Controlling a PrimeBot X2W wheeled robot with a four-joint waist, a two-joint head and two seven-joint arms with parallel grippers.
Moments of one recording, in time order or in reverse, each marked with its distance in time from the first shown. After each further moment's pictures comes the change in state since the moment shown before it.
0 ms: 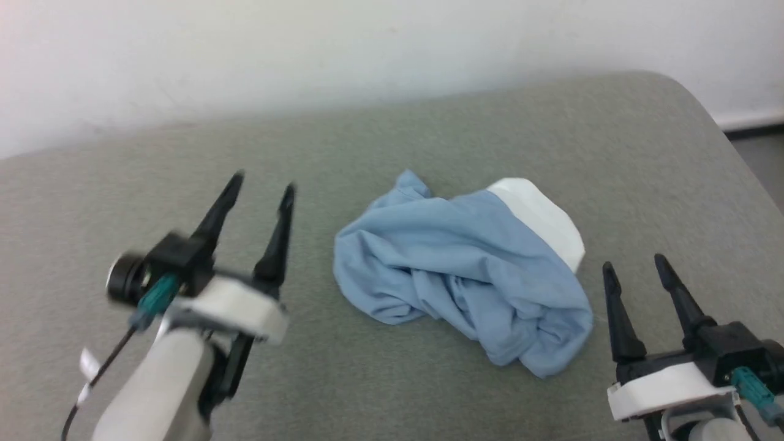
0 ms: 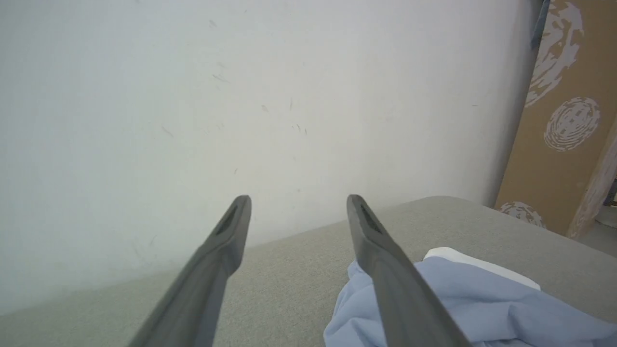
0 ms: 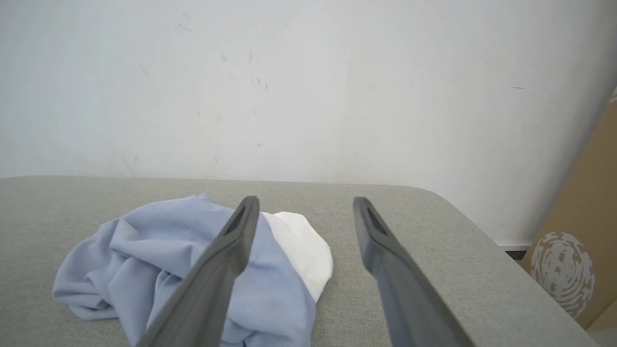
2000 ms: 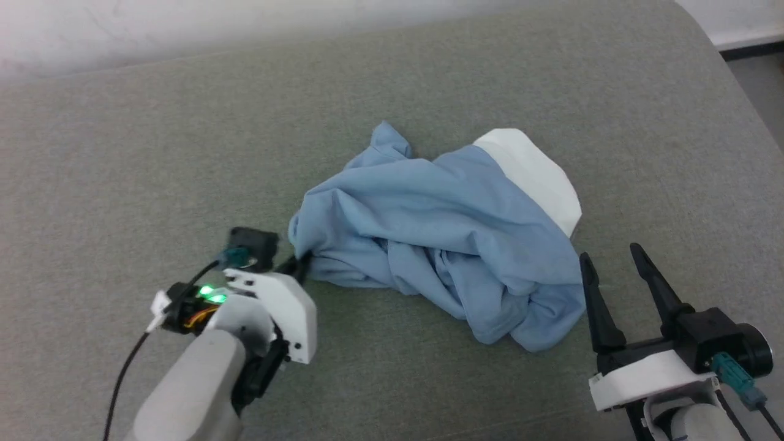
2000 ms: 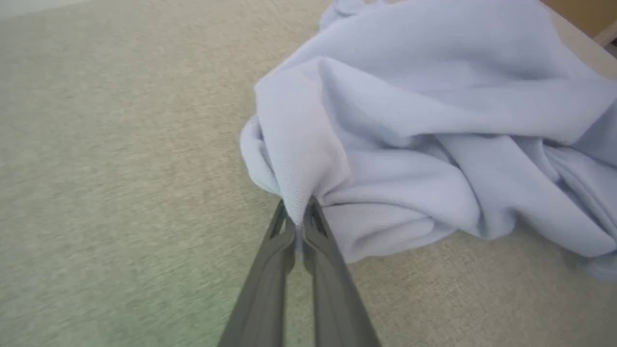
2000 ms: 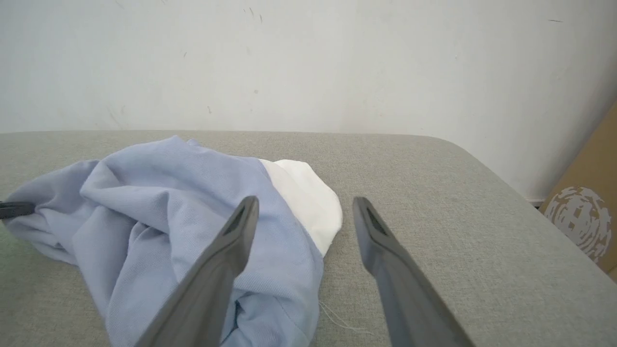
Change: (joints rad) left arm -0.022 -0.101 -0.026 0.172 -0.004 -0.027 0.497; right arm -0.042 0.001 0.055 0.031 0.025 0.000 0.000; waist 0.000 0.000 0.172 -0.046
